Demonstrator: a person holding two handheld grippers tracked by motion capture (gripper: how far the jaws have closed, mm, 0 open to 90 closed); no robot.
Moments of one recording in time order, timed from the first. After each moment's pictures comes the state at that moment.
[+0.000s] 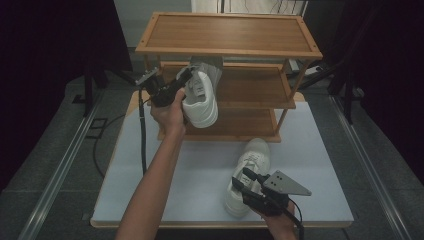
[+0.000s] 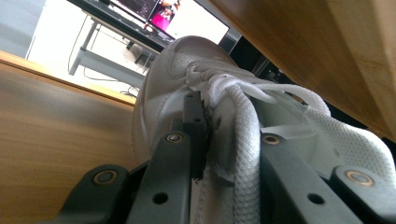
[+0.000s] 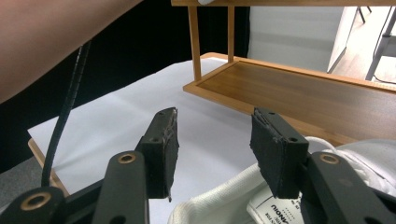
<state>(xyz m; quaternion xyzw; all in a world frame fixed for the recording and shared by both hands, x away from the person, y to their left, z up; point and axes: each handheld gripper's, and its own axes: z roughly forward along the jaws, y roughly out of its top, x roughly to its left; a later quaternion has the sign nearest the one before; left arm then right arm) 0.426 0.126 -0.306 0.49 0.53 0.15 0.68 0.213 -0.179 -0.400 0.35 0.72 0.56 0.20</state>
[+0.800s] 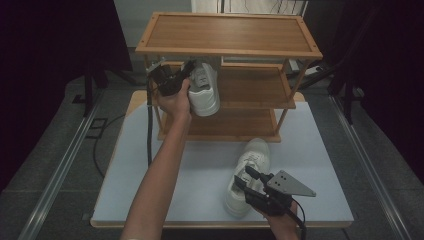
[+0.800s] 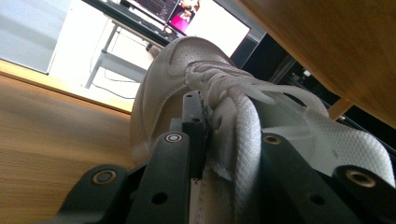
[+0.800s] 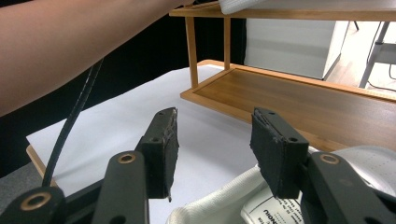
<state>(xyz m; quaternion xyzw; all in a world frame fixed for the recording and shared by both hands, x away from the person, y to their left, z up) 0.465 0.116 -0.308 0.49 0.55 0.18 0.65 0.211 -0.184 -0.394 0.34 0.71 0.57 0.21</state>
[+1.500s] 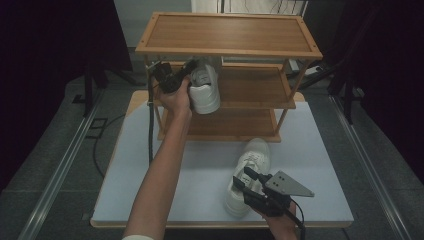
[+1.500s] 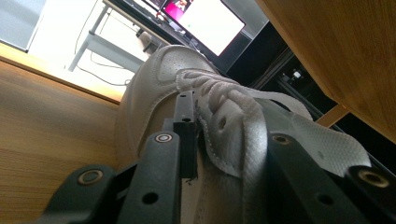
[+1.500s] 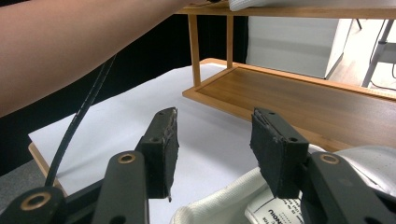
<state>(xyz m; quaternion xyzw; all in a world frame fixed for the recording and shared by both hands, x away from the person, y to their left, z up) 0.484 0.122 -0.317 0.49 0.56 0.11 0.66 0.211 -0.181 -0.396 0.34 0.72 0.57 0.21</state>
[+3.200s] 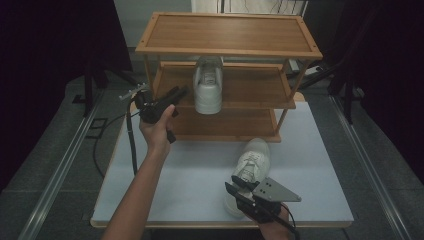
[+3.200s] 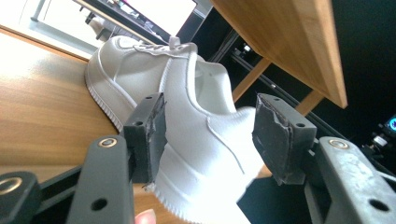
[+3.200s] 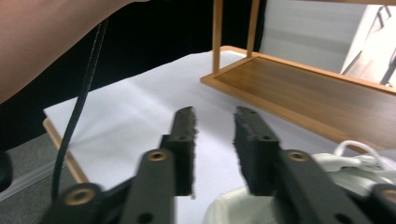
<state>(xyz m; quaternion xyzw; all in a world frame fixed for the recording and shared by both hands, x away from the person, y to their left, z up) 0.380 0.160 -0.326 0.53 0.48 0.08 0.70 0.200 -0.160 -0.402 0.31 0.75 0.55 0.20</state>
